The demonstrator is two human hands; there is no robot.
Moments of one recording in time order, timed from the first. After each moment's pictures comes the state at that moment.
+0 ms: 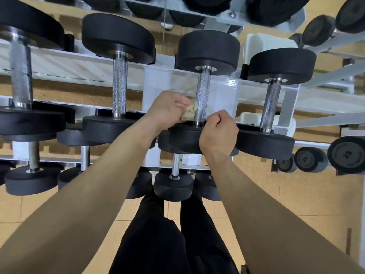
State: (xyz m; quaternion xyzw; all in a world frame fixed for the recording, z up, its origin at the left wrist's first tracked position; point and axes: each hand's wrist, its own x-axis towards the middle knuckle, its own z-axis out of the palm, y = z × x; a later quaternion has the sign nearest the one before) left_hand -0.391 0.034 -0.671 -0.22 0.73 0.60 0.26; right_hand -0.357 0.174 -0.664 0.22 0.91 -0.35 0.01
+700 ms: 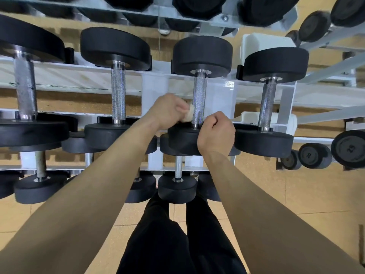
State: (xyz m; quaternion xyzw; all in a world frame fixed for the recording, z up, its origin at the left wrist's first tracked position) left_hand -0.409 0.029 -0.681 -0.07 0.84 0.45 0.30; right_hand -0.358 0.175 -0.663 0.22 0.91 -0.34 0.01
